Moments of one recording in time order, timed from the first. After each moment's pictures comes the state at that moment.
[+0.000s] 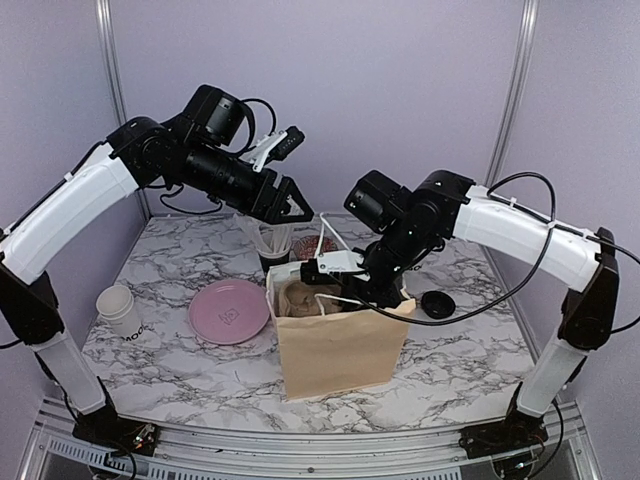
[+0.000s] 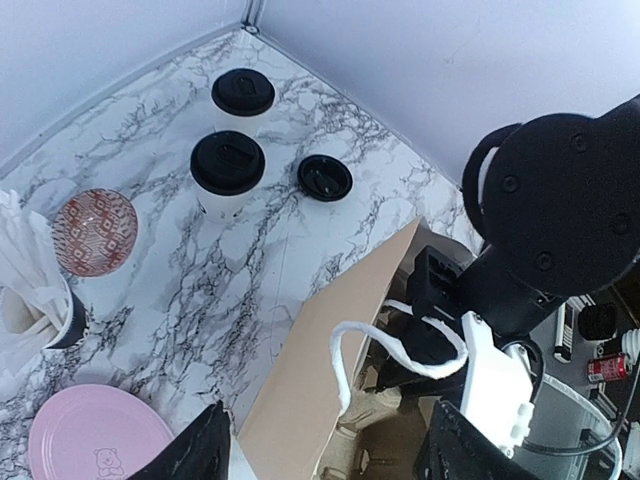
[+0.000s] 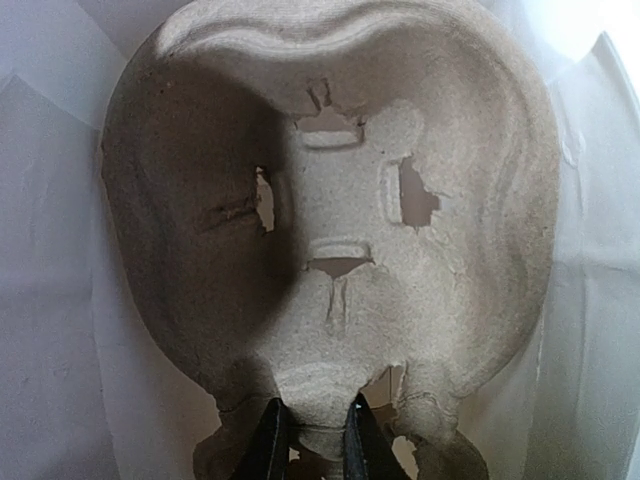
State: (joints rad) left arm -0.84 1.72 2.02 -1.01 0.34 -0.19; right arm 0.94 1.70 1.70 -1.19 -0.35 -0.67
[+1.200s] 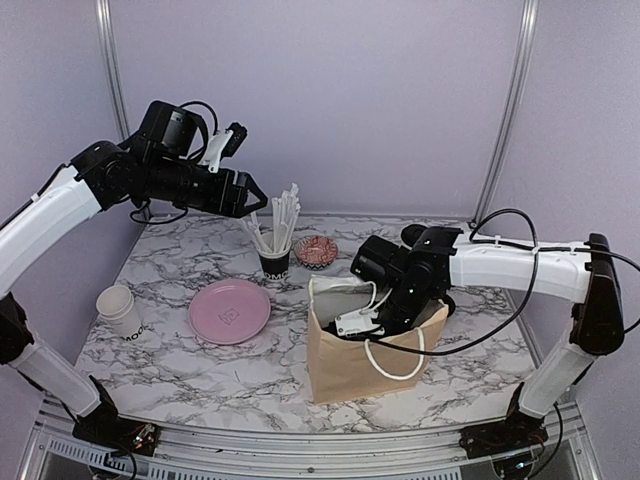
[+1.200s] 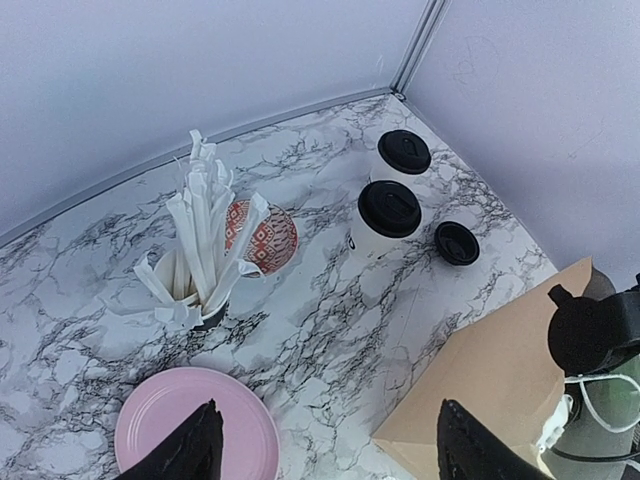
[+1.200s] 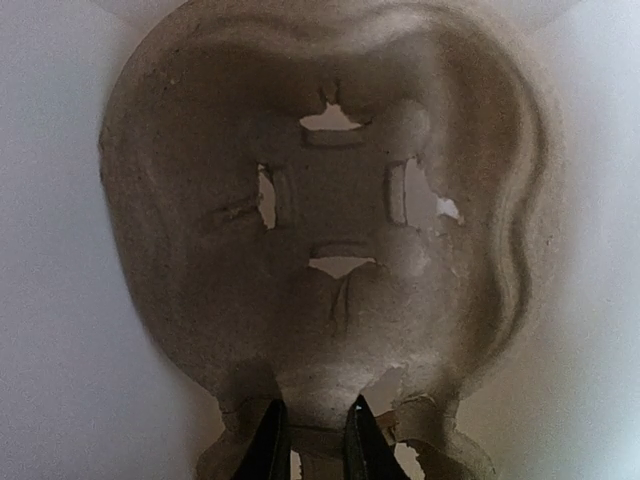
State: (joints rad) left arm -0.72 1.47 1.68 -0.81 0.08 -0.24; right arm 0.97 1.63 1.31 -1.08 -0.21 -0.69
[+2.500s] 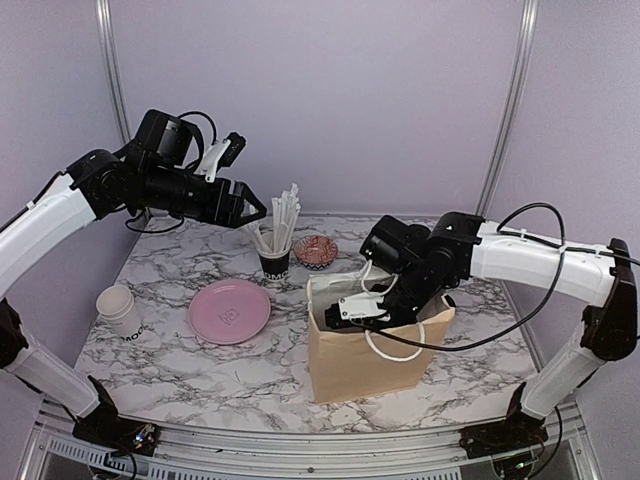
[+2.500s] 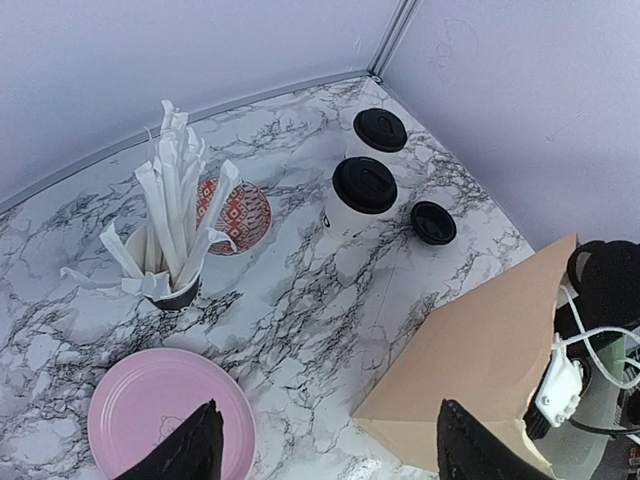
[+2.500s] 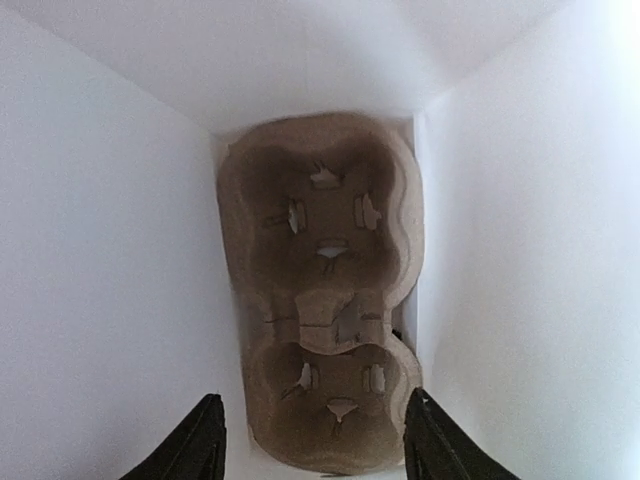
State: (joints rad) left arm -0.72 1.42 1.60 -0.79 0.15 -0.26; right arm 0.97 1.56 1.33 -1.07 -0.18 -0.68
